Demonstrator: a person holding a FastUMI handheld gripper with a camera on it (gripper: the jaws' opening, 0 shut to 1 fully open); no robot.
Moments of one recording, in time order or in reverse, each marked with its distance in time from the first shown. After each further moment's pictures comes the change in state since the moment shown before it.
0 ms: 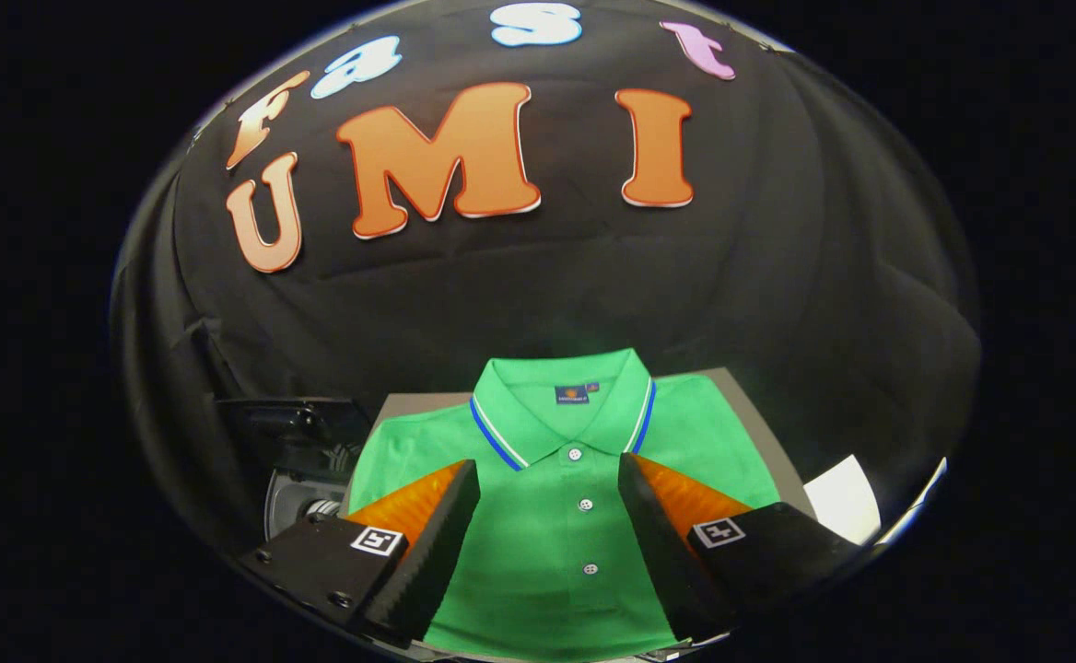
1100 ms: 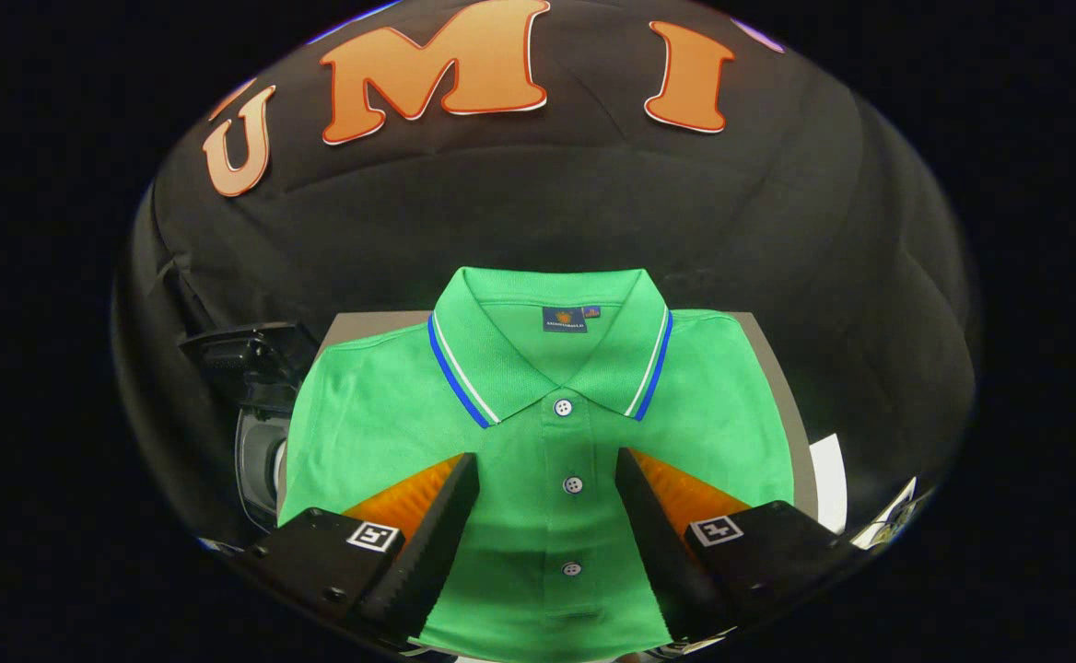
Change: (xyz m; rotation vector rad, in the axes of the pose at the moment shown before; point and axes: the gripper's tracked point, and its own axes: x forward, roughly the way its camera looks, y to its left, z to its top) arm 0.029 -0.018 -0.036 -0.087 0.266 -0.076
